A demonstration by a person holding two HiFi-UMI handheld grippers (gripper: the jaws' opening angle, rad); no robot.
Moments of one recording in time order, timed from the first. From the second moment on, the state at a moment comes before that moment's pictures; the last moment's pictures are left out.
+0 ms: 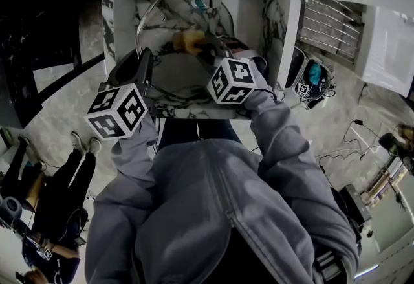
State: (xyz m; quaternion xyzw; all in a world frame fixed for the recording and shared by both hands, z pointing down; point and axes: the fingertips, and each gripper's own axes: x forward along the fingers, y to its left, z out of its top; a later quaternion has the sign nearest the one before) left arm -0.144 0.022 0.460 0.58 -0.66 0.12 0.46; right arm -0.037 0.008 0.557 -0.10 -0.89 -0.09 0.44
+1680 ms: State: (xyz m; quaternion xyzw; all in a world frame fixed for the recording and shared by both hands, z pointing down) left arm -0.160 0.027 0.437 0.59 -0.67 0.15 0.43; right arm -0.036 -0.108 0.500 0.05 -0.91 -0.11 0.40
